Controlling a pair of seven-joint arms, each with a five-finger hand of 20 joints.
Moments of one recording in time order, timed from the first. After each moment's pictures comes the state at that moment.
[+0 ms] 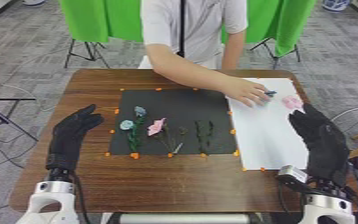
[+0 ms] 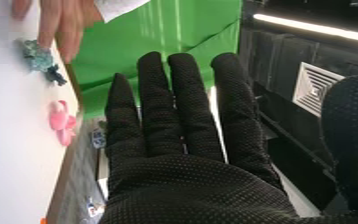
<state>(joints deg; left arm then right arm) 122.4 -70.7 -94.7 -118.1 61.6 6.6 15.0 -125.7 -88.9 102.0 -120.3 -74.9 2.2 -22.3</state>
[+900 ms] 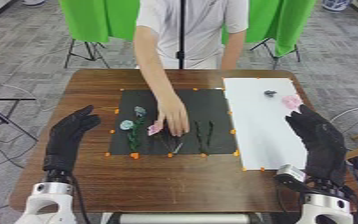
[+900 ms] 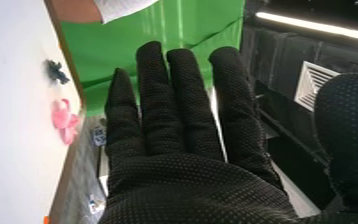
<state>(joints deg) 123.0 -70.7 -95.5 -118.2 61.3 6.6 14.9 -125.7 -88.6 101.3 -120.3 -75.2 3.6 -21.9</state>
